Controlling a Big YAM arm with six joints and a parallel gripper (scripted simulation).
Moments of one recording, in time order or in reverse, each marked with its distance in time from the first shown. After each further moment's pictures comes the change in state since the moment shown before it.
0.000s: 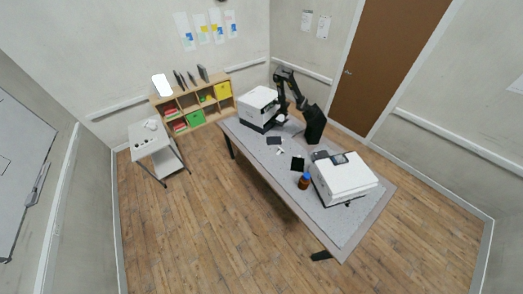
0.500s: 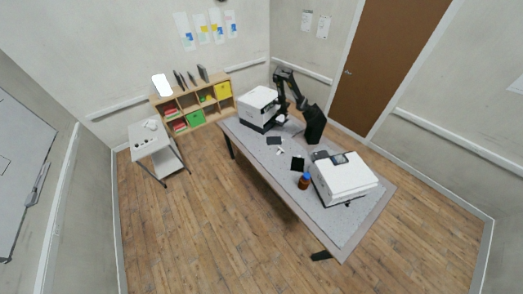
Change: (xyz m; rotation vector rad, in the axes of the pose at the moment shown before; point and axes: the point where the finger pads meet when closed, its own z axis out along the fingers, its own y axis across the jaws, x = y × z) arm 0.001 -0.002 0.003 0.003 0.000 -0.001
